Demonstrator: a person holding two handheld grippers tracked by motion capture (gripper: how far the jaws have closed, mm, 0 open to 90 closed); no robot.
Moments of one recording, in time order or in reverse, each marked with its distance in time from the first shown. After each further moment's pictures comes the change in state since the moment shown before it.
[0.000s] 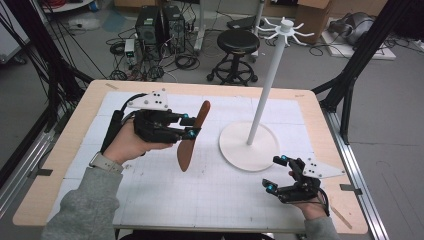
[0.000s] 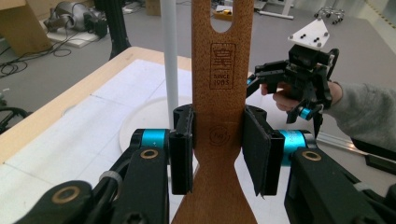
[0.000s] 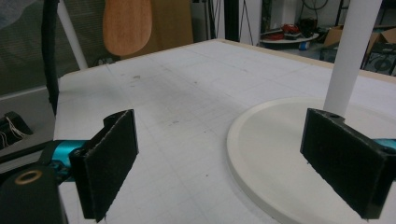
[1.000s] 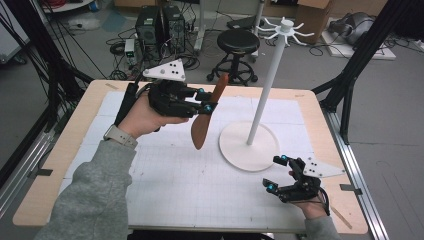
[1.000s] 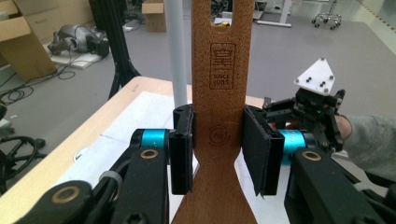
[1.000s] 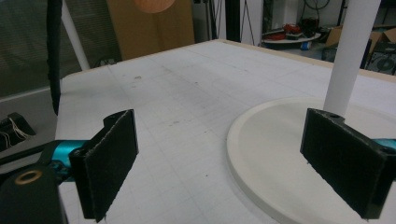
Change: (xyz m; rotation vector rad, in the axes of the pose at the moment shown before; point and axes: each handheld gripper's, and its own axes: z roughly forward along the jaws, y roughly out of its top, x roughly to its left) left arm 0.014 0.061 0.019 -0.037 -0.003 0.052; right arm -0.002 0.000 -0.001 -0.003 0.007 0.011
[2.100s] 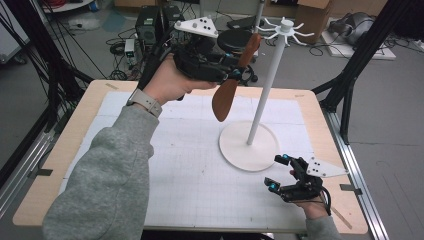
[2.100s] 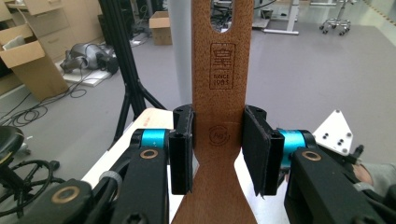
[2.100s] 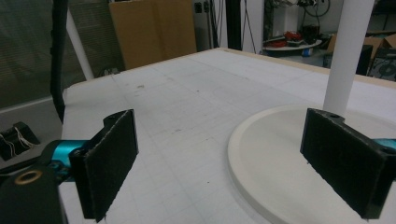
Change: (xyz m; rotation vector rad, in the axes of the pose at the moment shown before) left arm 0.010 0.082 0.034 -0.015 0.033 0.034; right arm -0.002 0.001 -0.003 -0.040 0.009 0.015
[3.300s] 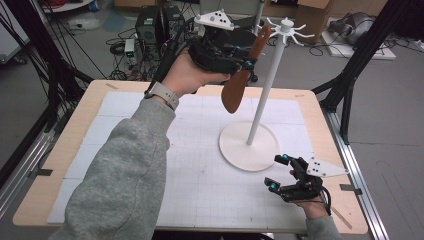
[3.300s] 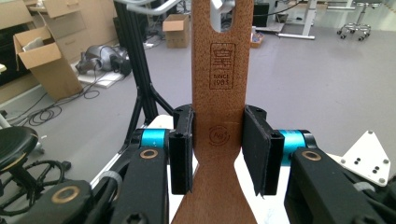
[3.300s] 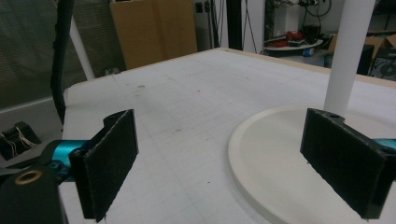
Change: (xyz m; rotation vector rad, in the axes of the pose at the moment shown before) left arm 0.010 0.006 0.027 -0.006 0.048 -0.007; right arm -0.001 0.000 0.000 0.002 0.003 0.002
